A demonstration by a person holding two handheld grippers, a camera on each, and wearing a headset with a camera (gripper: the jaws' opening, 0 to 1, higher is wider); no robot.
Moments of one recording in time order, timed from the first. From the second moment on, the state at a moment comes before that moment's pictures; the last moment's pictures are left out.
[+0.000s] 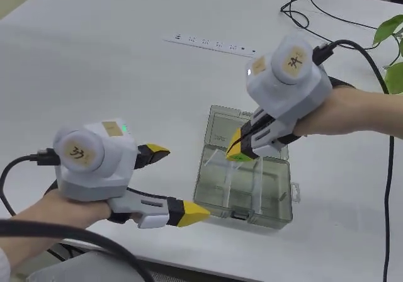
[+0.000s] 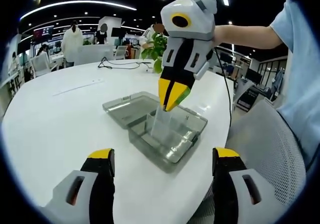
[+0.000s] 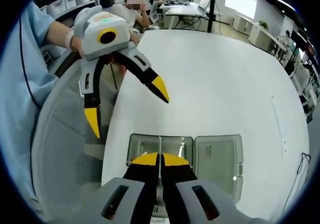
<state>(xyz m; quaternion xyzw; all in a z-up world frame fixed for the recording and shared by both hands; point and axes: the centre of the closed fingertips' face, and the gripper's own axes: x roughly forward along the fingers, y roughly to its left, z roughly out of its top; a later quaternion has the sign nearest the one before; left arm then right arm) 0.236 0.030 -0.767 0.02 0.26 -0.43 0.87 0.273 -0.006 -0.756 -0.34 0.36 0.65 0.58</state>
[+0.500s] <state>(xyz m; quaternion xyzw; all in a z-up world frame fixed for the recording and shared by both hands) 0.234 0.029 -0.768 0.01 0.26 -0.43 0.86 0.270 0.004 -0.766 -0.37 0.36 0.64 0.58</state>
